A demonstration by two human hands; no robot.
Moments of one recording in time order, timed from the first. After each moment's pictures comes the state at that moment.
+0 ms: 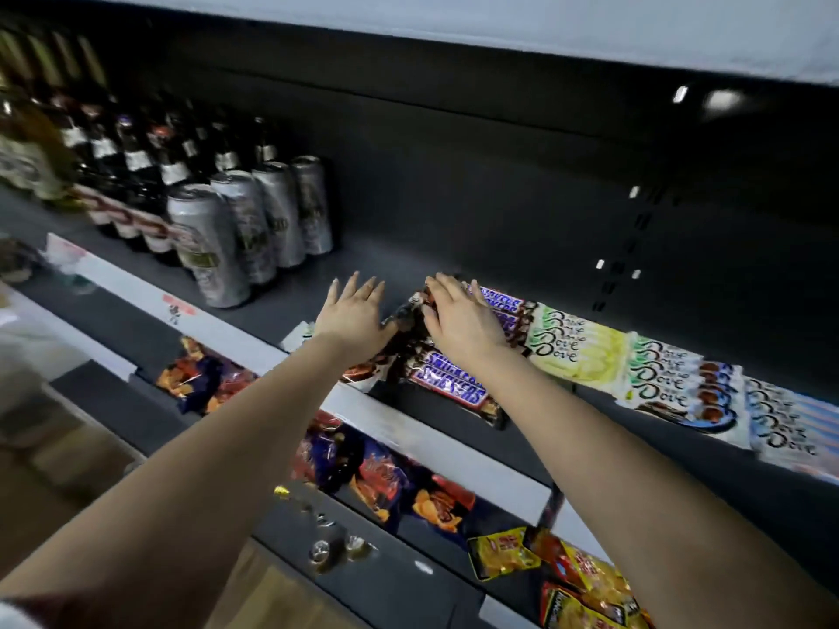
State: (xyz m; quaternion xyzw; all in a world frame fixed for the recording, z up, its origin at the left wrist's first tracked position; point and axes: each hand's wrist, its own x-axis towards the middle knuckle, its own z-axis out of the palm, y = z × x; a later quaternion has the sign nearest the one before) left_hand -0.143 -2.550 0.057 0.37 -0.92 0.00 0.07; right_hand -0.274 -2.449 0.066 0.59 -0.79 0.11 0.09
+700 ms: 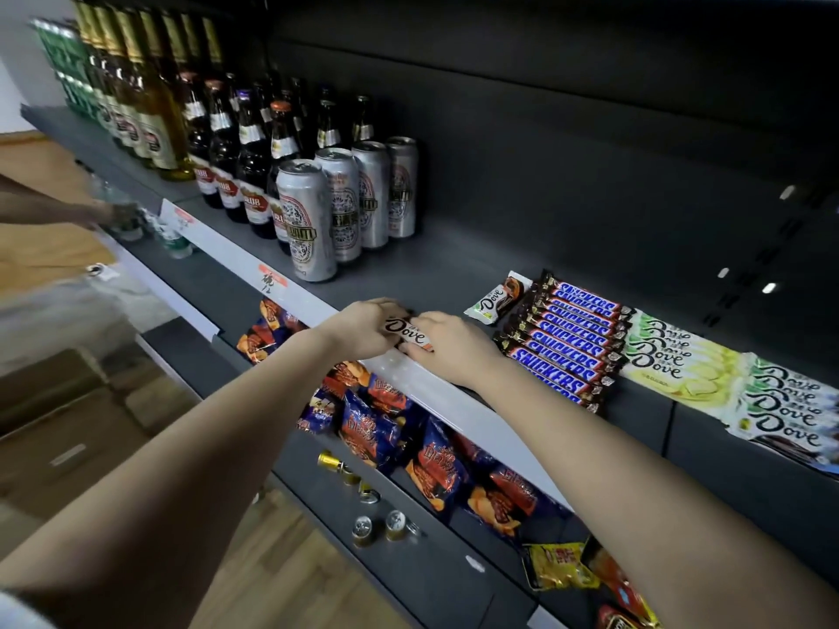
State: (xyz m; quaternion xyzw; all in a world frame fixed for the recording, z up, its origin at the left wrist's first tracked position) left_hand -0.050 -2.592 0.036 0.32 -0.93 -0.16 0.09; right_hand -0.186 -2.500 0.035 0.69 -0.72 0.08 -0.03
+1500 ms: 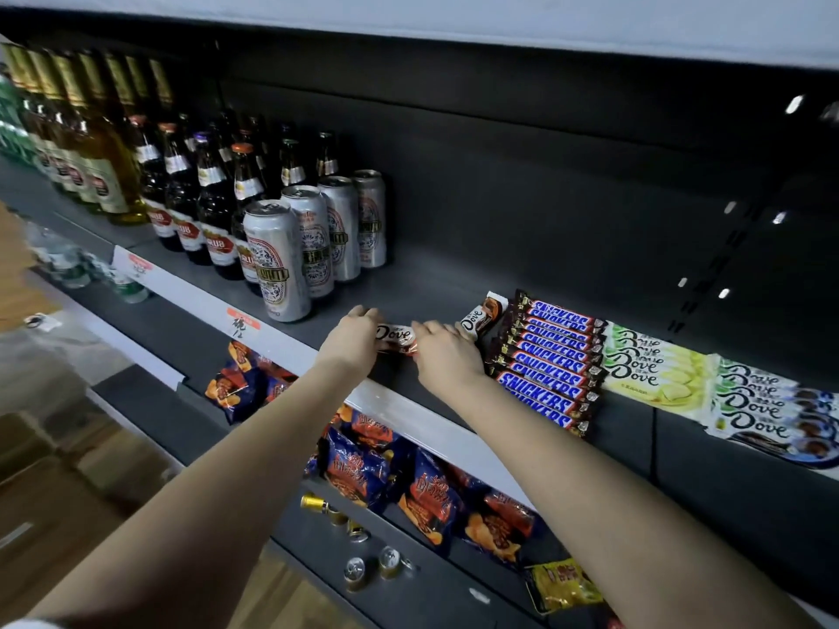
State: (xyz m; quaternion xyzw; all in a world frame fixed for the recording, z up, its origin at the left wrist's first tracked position) left_hand -0.080 -2.616 0.027 0.41 -0.88 -0.14 0.17; right_hand -0.192 -2.522 0.031 0.60 -0.80 0.07 0.05
